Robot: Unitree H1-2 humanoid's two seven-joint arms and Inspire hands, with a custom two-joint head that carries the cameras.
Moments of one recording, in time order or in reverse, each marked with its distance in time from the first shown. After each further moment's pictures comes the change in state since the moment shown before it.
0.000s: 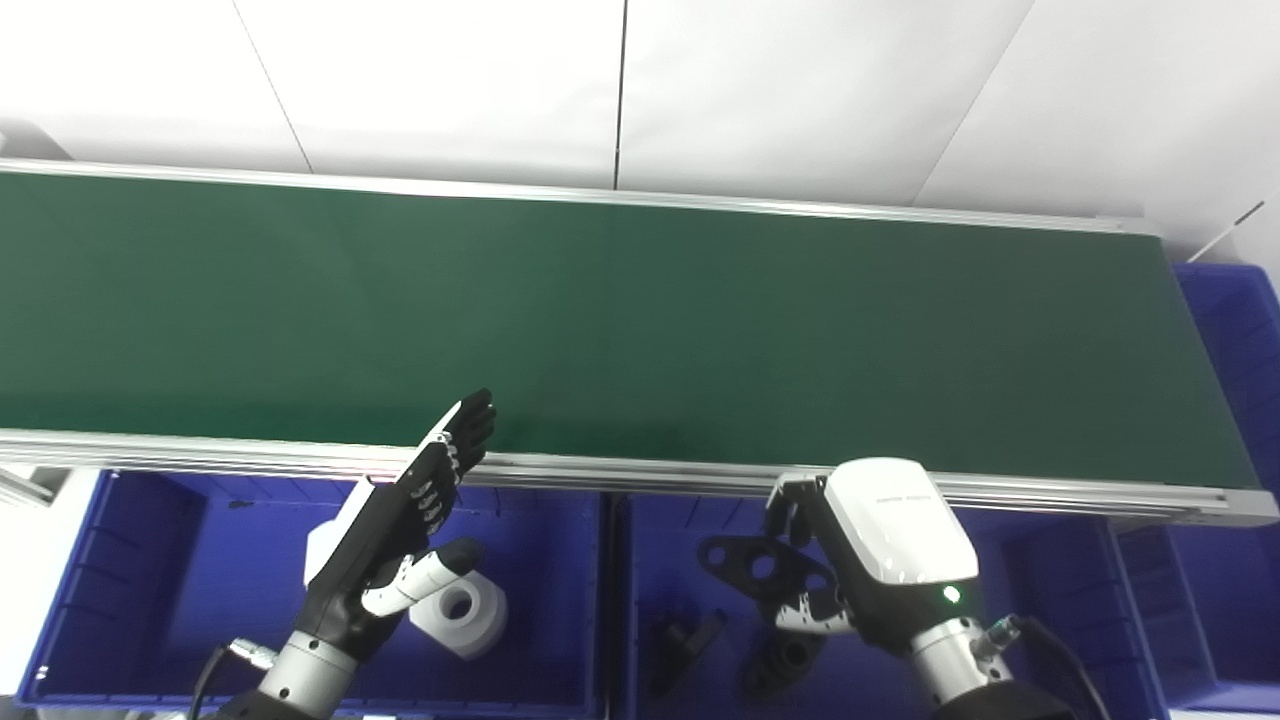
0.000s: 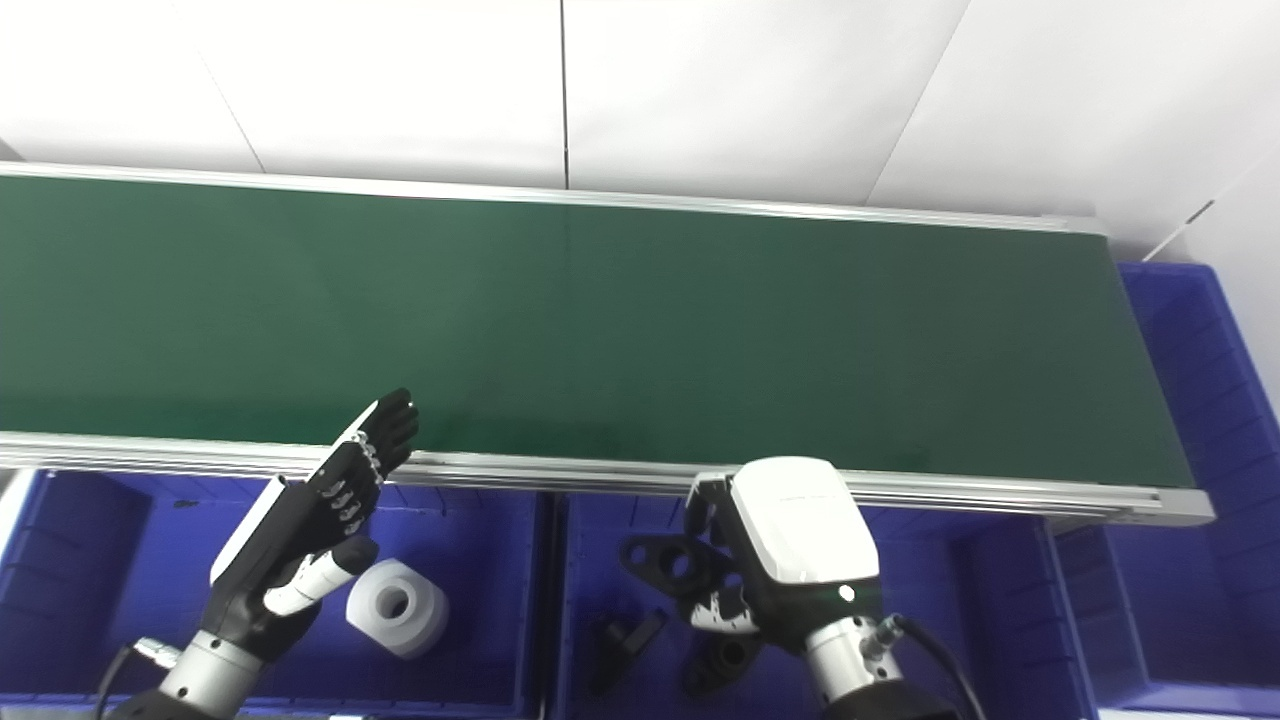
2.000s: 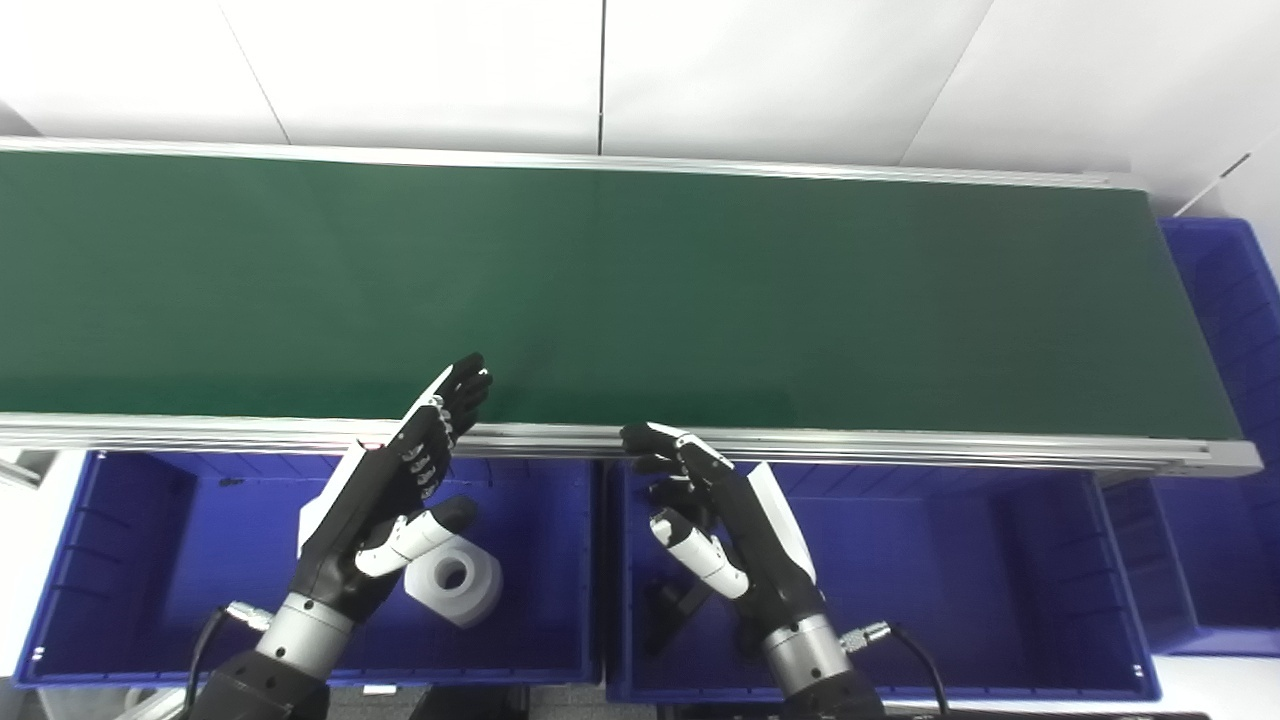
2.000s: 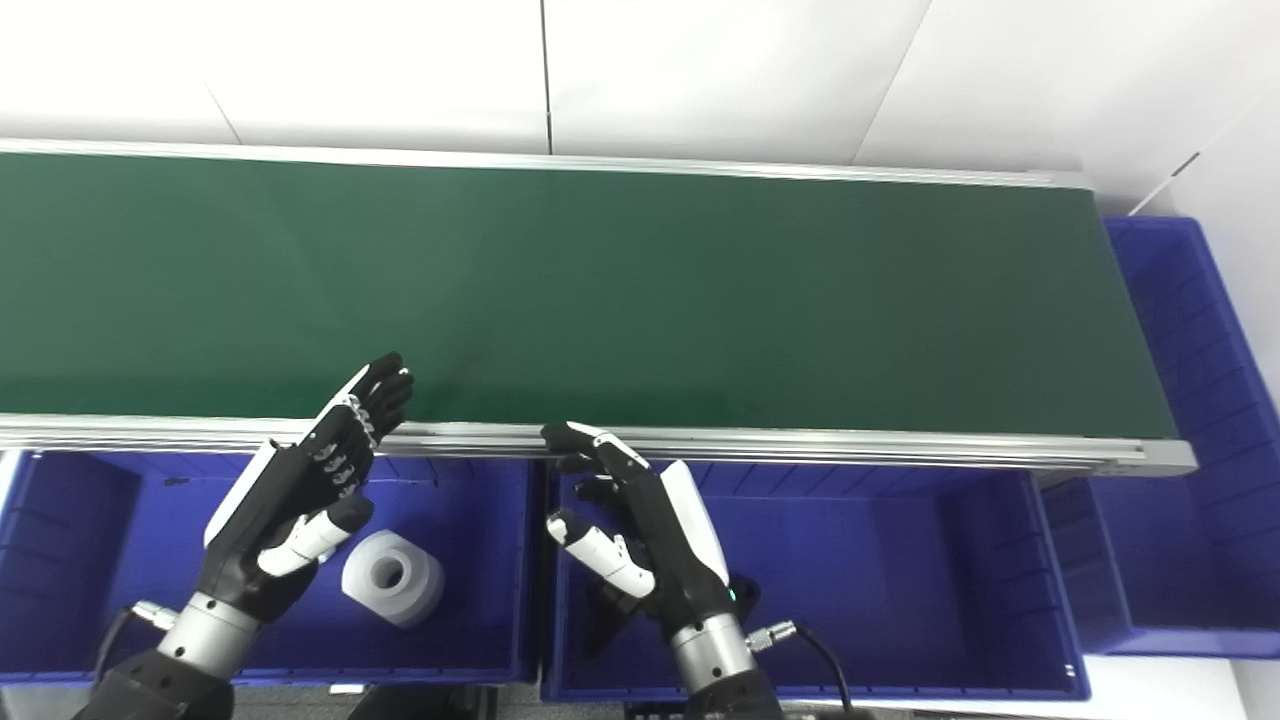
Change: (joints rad) left arm -0.020 -0.008 0.013 0.000 -0.027 0.035 -0.024; right arm 0.042 0.198 0.069 0.385 0.968 -0.164 -0.425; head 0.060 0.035
